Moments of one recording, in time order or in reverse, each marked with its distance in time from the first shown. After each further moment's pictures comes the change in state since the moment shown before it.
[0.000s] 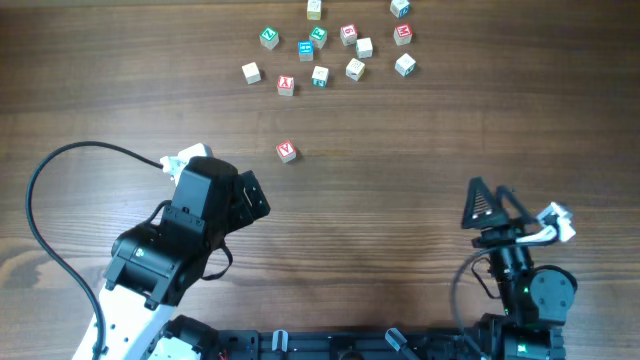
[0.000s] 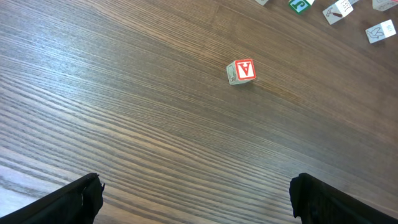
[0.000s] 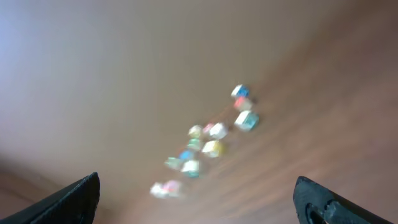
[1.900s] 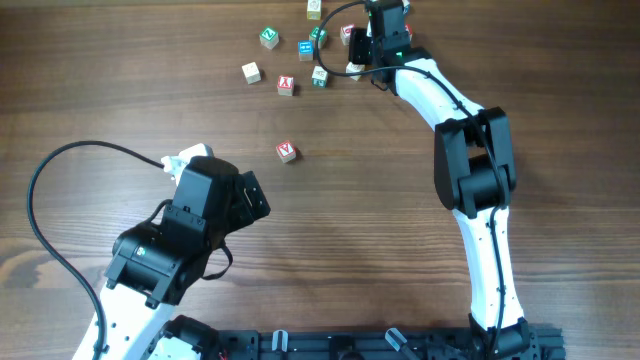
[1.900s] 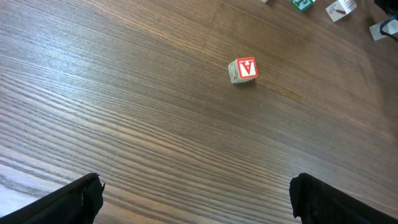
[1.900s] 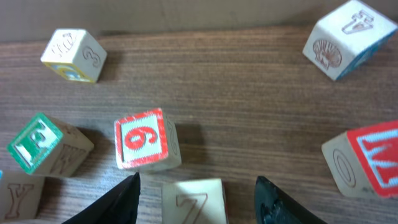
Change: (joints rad) left arm 0.001 0.005 -0.001 -0.003 0.000 0.006; right arm 0.447 2.514 2.007 -0.232 0.347 -0.740
